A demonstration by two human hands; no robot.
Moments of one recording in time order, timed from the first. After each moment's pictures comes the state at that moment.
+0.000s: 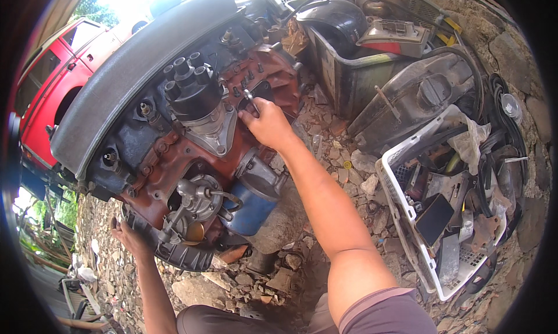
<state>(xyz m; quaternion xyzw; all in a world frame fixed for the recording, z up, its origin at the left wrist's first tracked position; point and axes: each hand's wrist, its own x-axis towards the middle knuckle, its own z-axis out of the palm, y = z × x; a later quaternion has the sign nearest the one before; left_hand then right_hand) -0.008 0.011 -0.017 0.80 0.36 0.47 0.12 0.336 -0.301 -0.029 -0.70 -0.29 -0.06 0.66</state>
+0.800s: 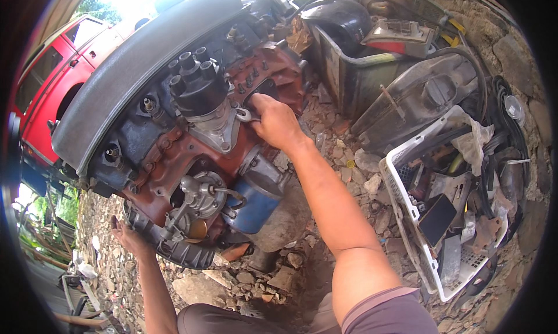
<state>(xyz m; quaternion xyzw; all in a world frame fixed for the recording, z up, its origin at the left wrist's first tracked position) -0.007 -0.002 -0.008 0.63 0.34 0.55 0.43 0.319 -0.318 -0.008 -0.75 -0.36 -0.21 0.51</state>
